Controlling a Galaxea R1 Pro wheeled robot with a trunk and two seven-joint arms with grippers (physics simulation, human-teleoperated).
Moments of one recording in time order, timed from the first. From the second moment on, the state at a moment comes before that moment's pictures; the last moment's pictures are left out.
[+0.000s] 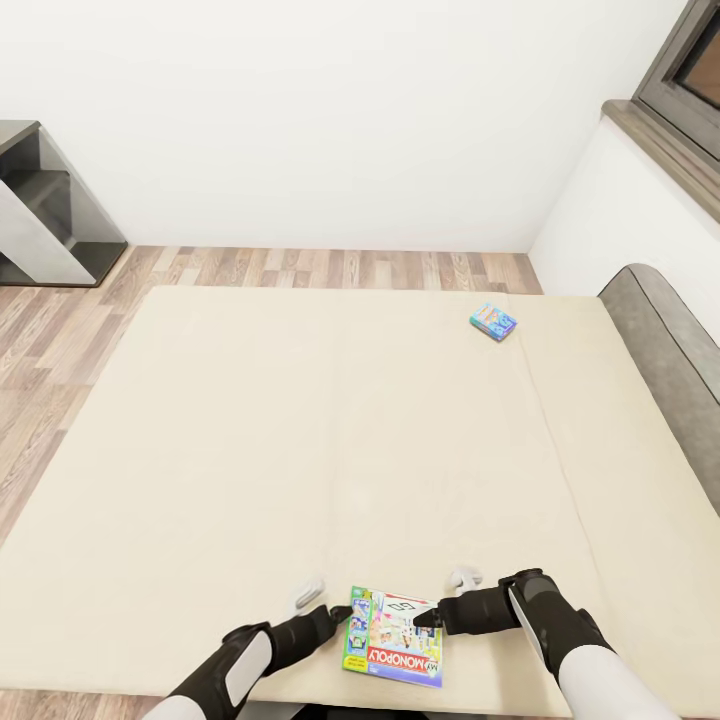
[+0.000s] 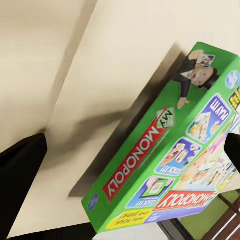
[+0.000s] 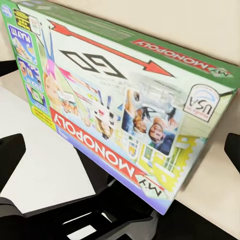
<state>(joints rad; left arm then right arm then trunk) -0.53 -0.11 -0.10 -0.37 0.59 0.35 -0.30 -0.61 -0.02 -0.21 -0.52 0.39 0.63 0.91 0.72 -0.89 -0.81</state>
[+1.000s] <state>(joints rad) -0.53 -0.07 -0.09 -0.39 0.60 0.44 -0.27 -0.65 -0.08 -0.21 -0.57 0.35 0.57 0.87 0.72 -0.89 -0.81</state>
